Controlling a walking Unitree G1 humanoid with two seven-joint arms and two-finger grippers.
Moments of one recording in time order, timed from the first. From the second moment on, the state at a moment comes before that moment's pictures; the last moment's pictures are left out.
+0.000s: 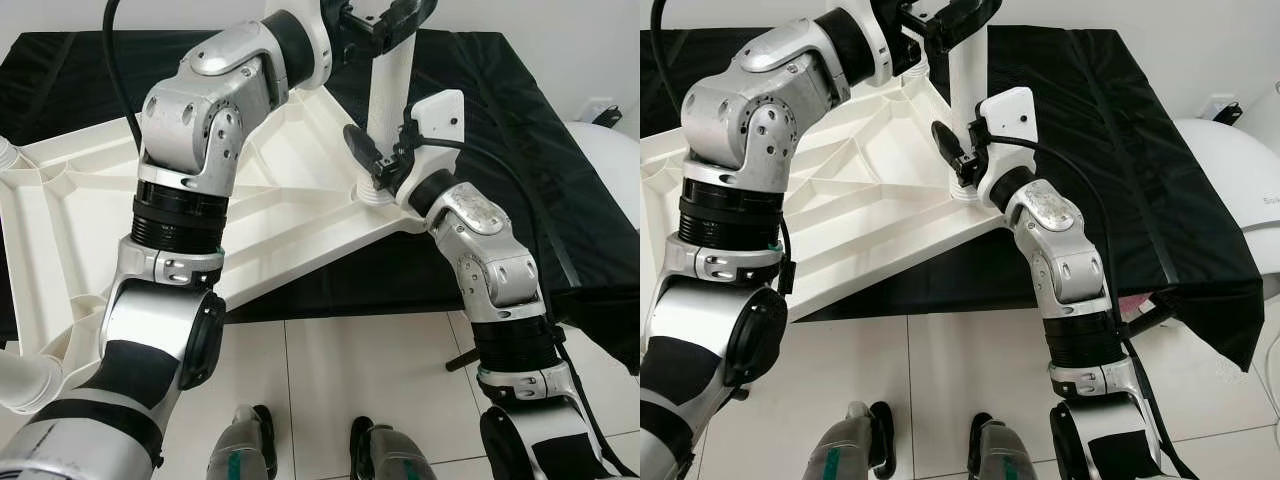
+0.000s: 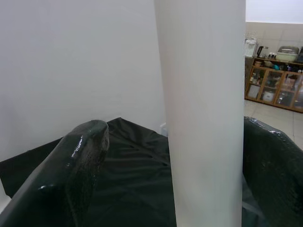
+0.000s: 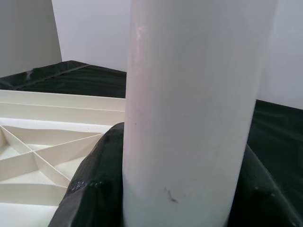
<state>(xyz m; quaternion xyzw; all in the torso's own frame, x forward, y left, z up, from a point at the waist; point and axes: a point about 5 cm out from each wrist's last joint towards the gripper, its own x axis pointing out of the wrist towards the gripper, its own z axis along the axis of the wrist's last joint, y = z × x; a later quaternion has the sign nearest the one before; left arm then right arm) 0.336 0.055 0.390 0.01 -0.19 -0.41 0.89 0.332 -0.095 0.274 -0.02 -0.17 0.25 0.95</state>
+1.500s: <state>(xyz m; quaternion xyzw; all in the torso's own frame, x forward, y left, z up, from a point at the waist) 0.329 0.093 0.413 -0.03 -0.23 -0.40 0.89 0.355 -0.112 0.278 0.00 -0.17 0.17 0.97</state>
